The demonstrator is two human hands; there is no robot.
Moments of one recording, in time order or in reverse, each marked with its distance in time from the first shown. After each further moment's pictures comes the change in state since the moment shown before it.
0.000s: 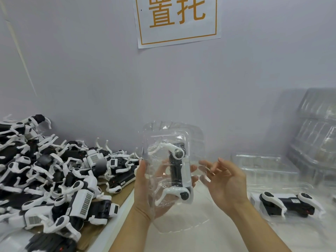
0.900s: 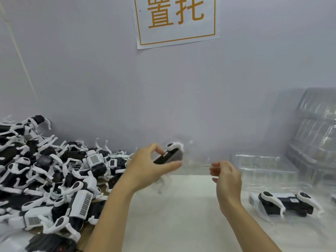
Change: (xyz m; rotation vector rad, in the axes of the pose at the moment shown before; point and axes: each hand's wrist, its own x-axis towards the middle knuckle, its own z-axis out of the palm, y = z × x) left_hand 0.010 0.063 0.016 1.219 -0.046 0.049; right_hand 0.009 0.014 0.002 -0.667 0.555 -0.312
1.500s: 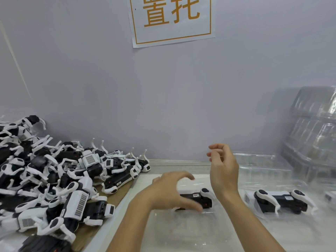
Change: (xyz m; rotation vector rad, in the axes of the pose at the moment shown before) left_hand -0.006 -0.008 0.056 0.334 -0.464 0.012; right_hand -0.003 -0.027 0.002 -0.068 -0.057 -0.326
